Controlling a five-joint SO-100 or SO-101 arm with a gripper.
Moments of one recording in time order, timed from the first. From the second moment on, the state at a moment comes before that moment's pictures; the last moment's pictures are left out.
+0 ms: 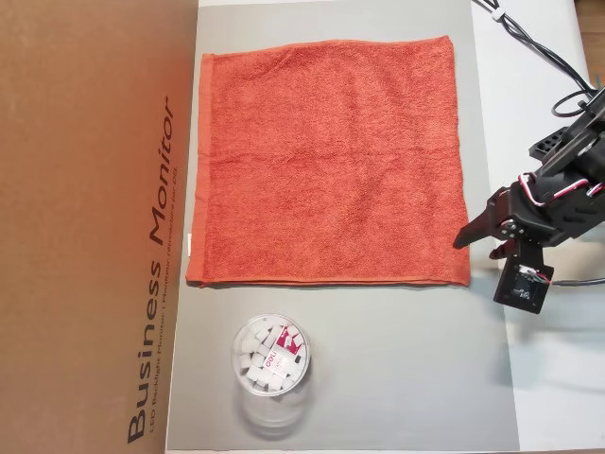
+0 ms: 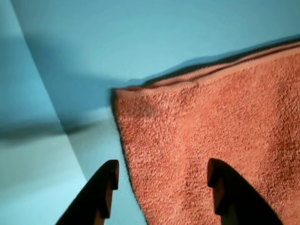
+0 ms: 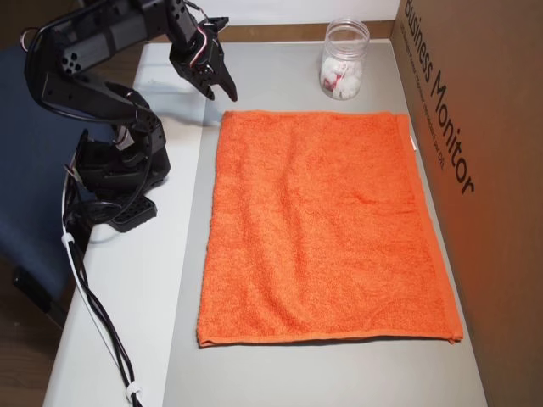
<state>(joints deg) -44.6 134.5 139.0 62.8 54.0</state>
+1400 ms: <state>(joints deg) -48.0 110.3 139.1 48.4 54.3</state>
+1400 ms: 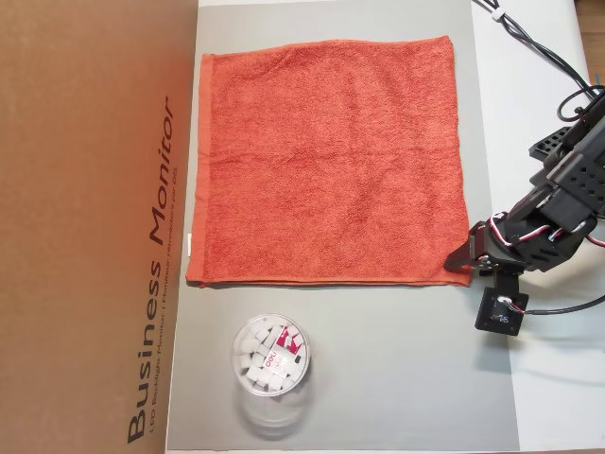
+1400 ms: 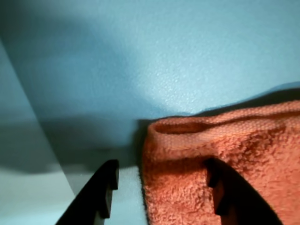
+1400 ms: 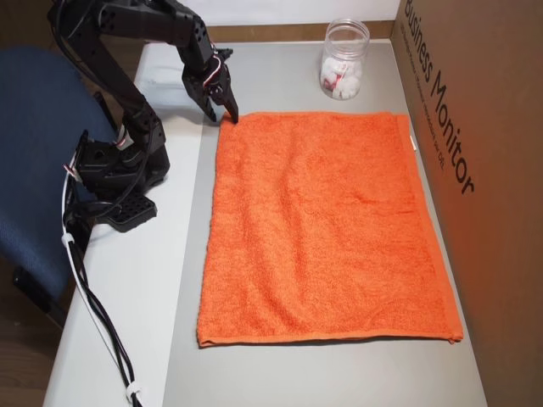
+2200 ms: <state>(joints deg) -44.1 108.2 138.9 45.5 54.2</state>
